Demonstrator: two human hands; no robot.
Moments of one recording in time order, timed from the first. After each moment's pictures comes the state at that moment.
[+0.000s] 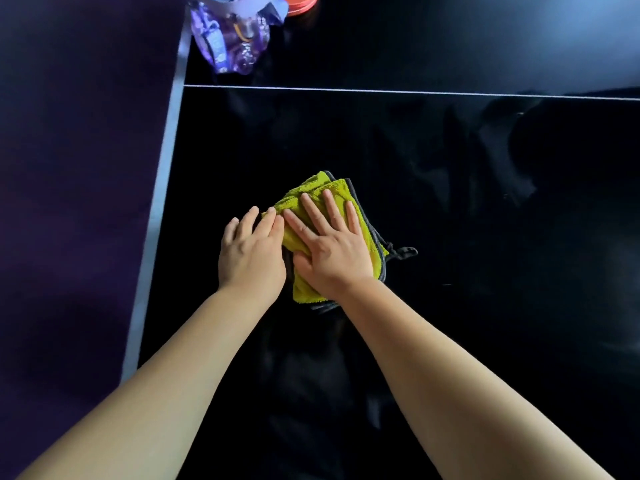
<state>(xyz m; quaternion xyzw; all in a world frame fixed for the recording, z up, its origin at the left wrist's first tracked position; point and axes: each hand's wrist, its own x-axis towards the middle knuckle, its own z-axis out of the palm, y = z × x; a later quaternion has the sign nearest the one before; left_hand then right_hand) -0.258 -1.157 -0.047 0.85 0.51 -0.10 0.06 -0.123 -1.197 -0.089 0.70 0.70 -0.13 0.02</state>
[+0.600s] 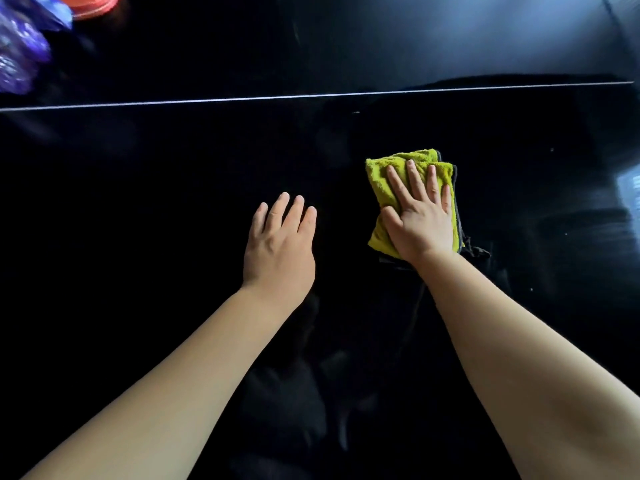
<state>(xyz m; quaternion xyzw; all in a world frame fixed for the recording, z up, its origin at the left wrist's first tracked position) -0.003 -1.220 -0.063 0.93 0.36 -0.02 0.07 0.214 -1.298 -0.081 0.89 0.45 -0.10 0.00</state>
